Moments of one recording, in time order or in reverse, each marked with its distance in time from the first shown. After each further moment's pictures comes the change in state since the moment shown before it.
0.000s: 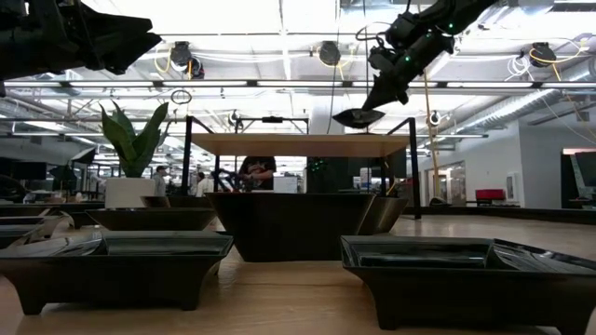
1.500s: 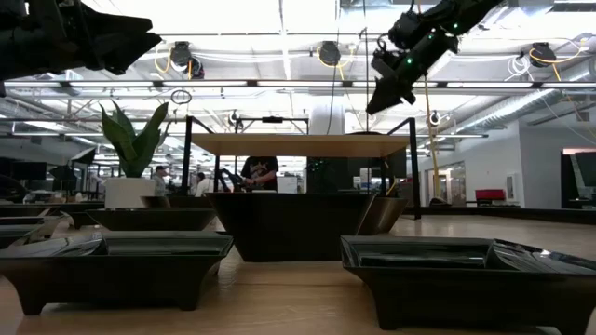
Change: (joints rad) left arm 0.000 0.000 0.000 0.000 0.000 -0.007; right arm 0.010 -0.048 -0.049 0.060 0.107 0.063
